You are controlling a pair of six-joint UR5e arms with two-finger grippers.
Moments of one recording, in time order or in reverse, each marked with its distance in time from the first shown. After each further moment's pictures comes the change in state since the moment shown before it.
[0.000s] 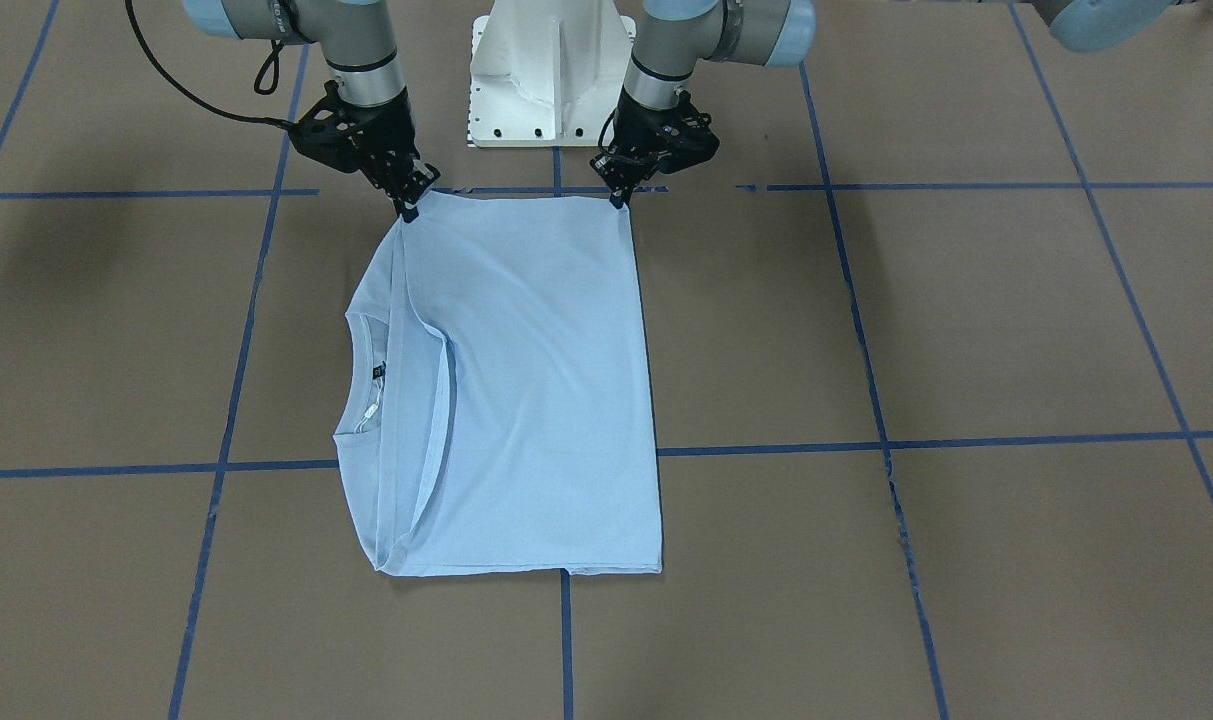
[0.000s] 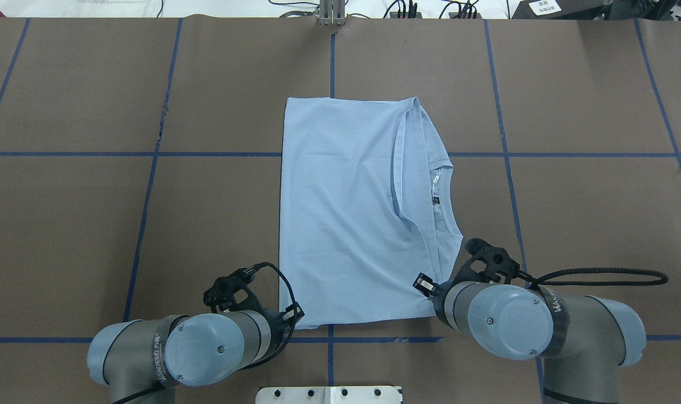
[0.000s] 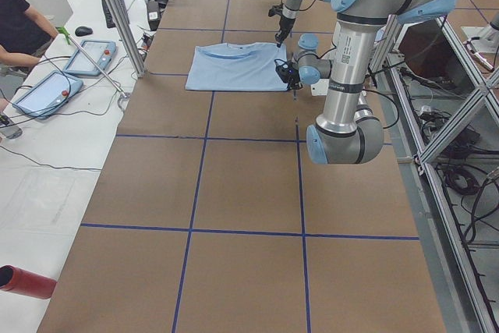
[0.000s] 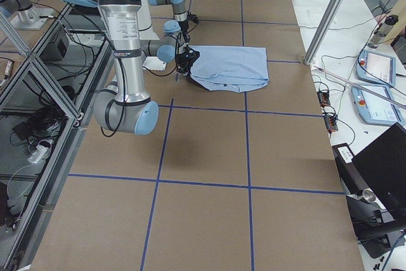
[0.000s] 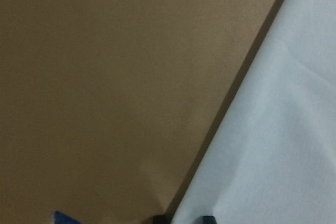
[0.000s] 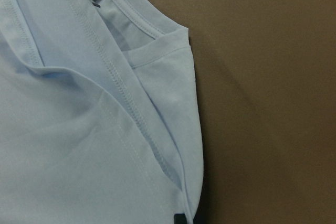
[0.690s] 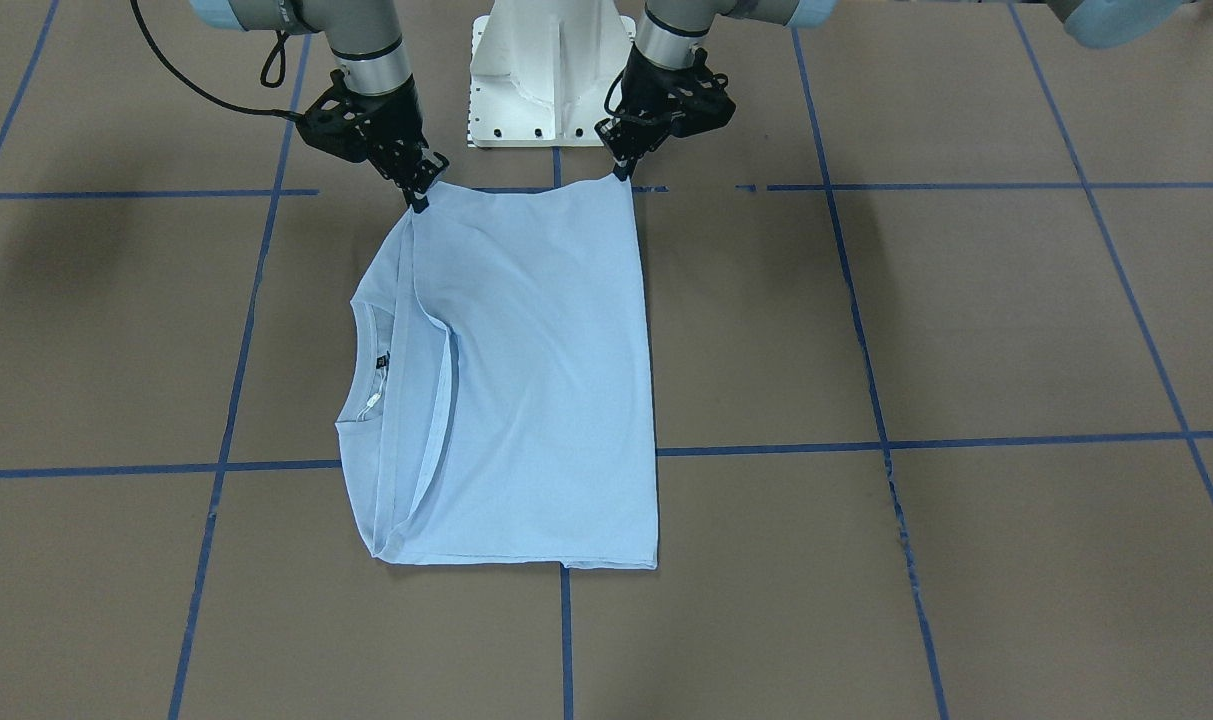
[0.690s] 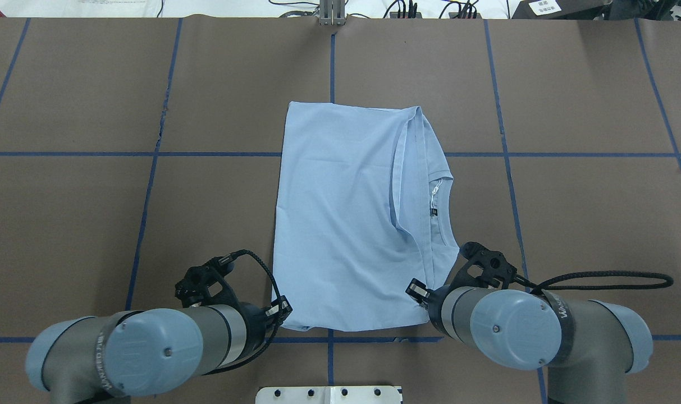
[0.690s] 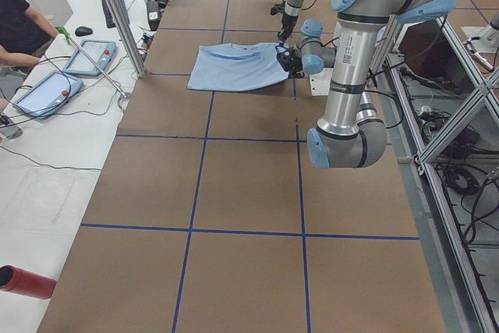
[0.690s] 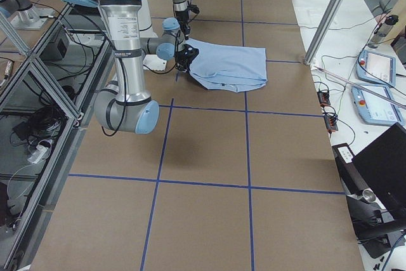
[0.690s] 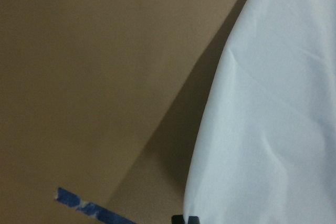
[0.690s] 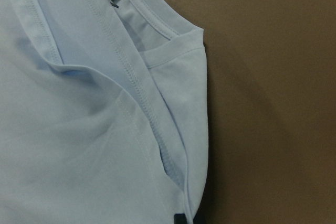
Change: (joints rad) left arm -0.014 0.063 -0.244 0.108 -0.005 0.011; right arm -0.021 0.006 0.066 -0.007 0.022 0.001
